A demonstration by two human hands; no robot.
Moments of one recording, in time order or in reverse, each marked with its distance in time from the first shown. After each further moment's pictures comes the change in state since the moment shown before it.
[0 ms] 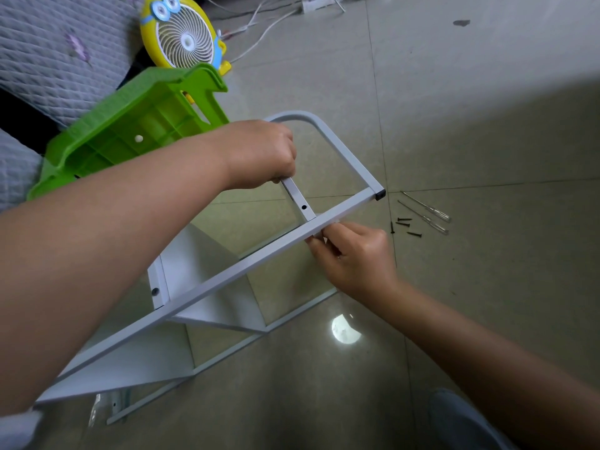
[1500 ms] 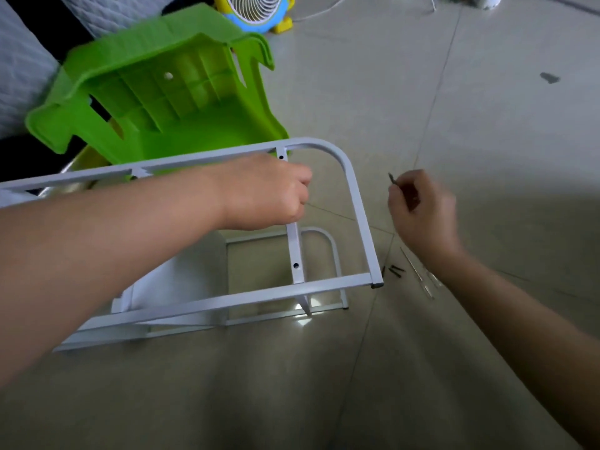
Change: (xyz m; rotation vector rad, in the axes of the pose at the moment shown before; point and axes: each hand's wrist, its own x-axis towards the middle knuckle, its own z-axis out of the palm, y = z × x) left_hand -0.010 0.007 0.027 -0.212 0.556 0.073; right_hand 0.114 0.104 -0.022 0.027 -0.412 0.357
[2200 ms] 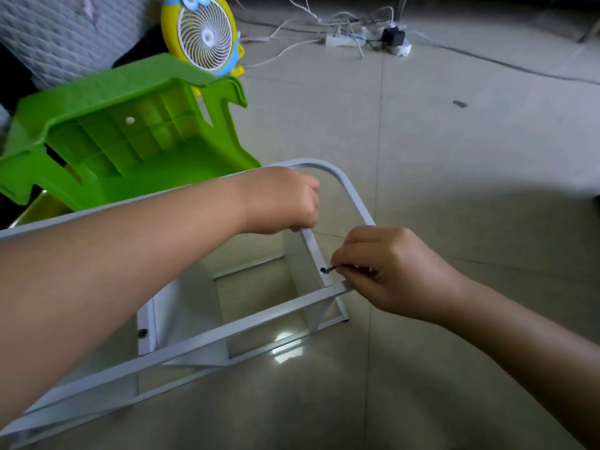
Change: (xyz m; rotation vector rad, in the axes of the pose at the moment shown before) left_hand 0.004 -0.007 -0.010 -0.096 -0.035 0.142; right_hand -0.054 -0.101 -0.021 -0.211 -0.465 -0.520
